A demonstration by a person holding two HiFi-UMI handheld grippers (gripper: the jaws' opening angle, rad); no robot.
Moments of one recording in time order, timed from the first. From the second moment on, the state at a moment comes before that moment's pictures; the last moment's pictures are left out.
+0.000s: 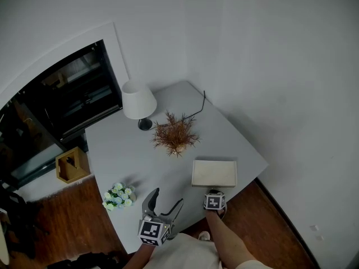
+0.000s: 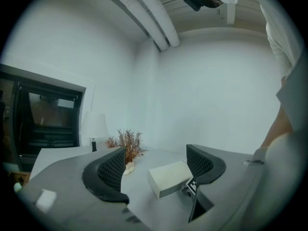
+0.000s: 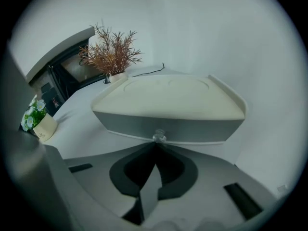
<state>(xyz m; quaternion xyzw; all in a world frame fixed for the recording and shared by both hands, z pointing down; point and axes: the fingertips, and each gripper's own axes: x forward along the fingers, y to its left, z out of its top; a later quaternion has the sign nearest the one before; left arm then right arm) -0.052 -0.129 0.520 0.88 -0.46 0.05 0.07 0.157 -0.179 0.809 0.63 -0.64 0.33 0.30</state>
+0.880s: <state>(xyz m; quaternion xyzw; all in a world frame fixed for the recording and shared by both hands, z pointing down) -0.069 -0.123 0.531 0.88 -0.48 0.04 0.08 0.176 -0.171 0.813 0.64 -0.63 0.33 0.30</state>
